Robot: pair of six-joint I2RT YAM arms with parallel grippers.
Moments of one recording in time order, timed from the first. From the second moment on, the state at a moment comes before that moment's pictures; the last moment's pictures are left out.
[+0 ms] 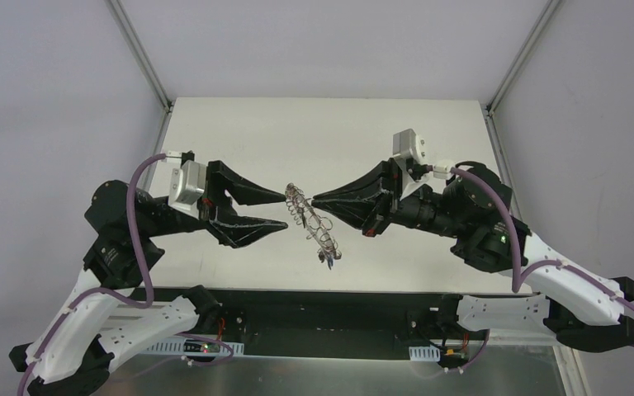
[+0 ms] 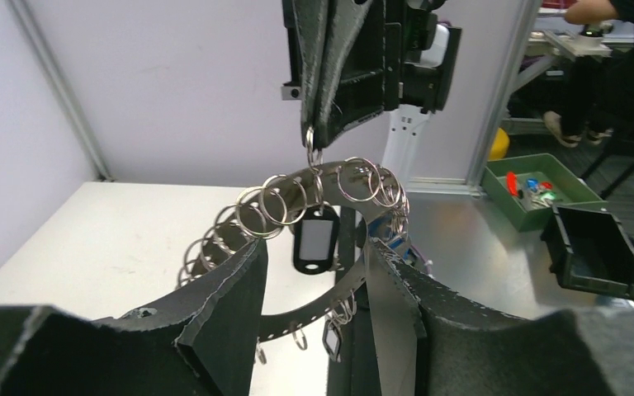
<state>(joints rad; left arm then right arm) -0.75 0.72 1.22 -0.19 0.70 -0.19 1.22 1.00 1.38 -0.11 -0.22 0.15</state>
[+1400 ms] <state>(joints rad) -0.75 0.91 1.22 -0.31 1.10 -0.06 1.21 1.04 1.49 -0.41 -0.43 0.19</state>
